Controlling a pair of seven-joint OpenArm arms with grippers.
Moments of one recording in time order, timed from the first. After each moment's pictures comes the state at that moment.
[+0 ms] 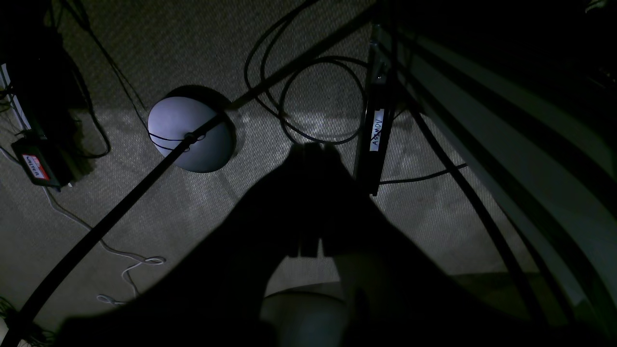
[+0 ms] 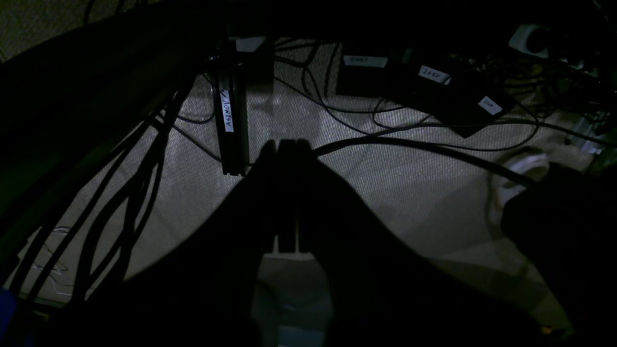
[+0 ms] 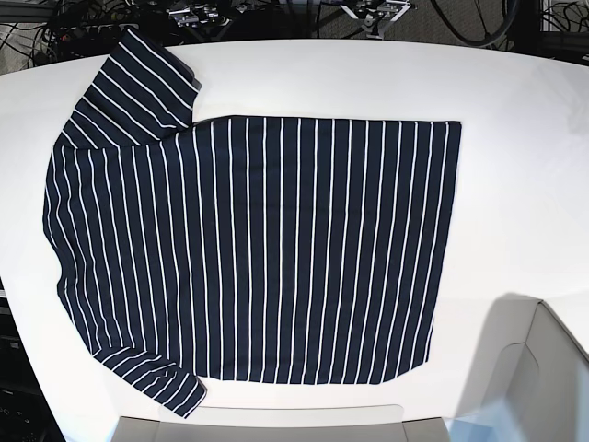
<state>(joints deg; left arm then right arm) 2.0 2.1 -4.4 1.0 0.4 3.6 -1.5 1.0 2.0 -6.4 2.5 2.4 4.9 -2.9</state>
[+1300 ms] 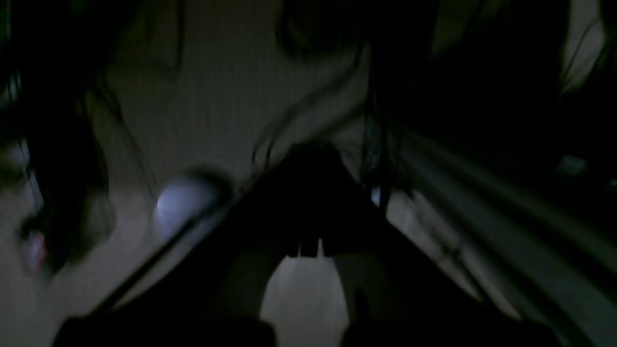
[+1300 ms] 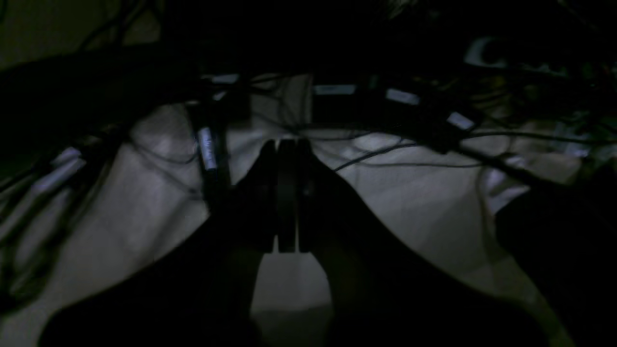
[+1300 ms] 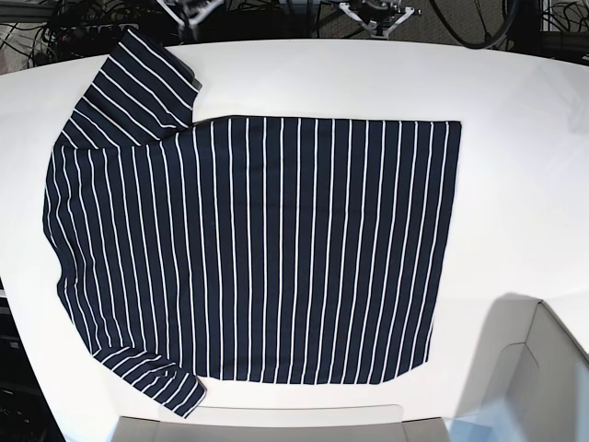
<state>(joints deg) 9.1 -0.6 -4.5 1.0 0.1 -0.7 -27.1 -8.5 7.1 -6.2 2.6 7.3 5.1 20.2</state>
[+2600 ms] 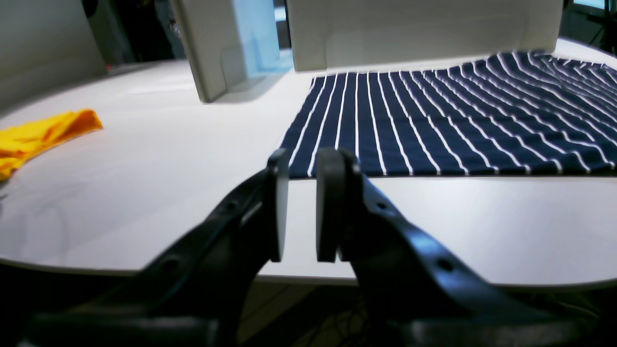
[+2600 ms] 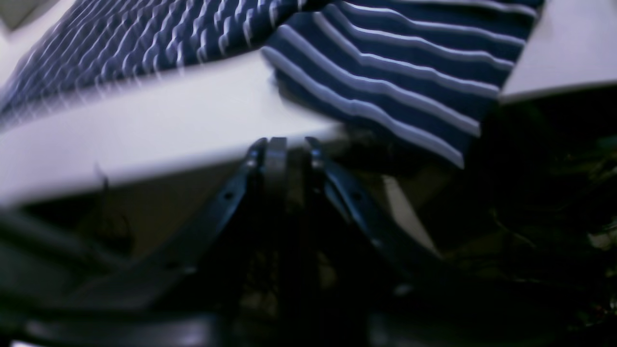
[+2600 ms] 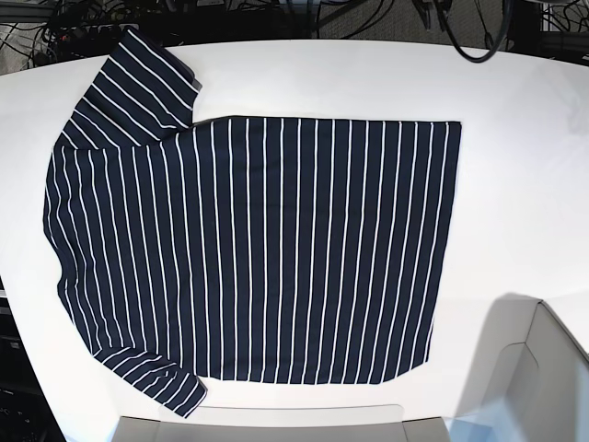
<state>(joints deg) 54.9 3.8 -14.2 69.8 0.8 -4.7 -75.1 -63.4 13.7 -7.0 87.4 22.6 5.6 52.7</state>
